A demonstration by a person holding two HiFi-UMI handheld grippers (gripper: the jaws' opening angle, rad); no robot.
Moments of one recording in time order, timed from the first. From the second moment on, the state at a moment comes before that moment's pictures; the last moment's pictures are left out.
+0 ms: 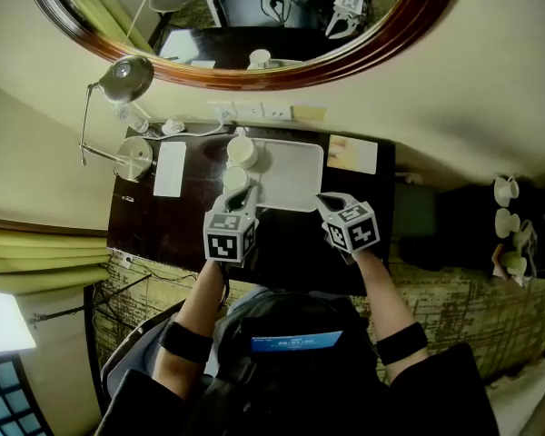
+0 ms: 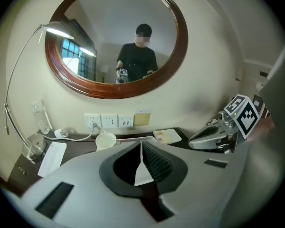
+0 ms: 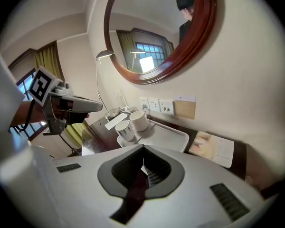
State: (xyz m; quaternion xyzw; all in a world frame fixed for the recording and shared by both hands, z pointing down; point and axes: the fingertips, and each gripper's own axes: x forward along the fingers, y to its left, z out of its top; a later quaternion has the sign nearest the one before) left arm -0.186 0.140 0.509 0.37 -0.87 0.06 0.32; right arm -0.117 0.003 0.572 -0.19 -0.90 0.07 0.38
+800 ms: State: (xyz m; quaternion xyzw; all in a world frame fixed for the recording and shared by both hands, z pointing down) left arm -0.149 0.159 0.510 0.38 -0.86 0.03 0.33; right arm -0.071 -0.082 0.540 -0.05 -0.94 0.11 0.33
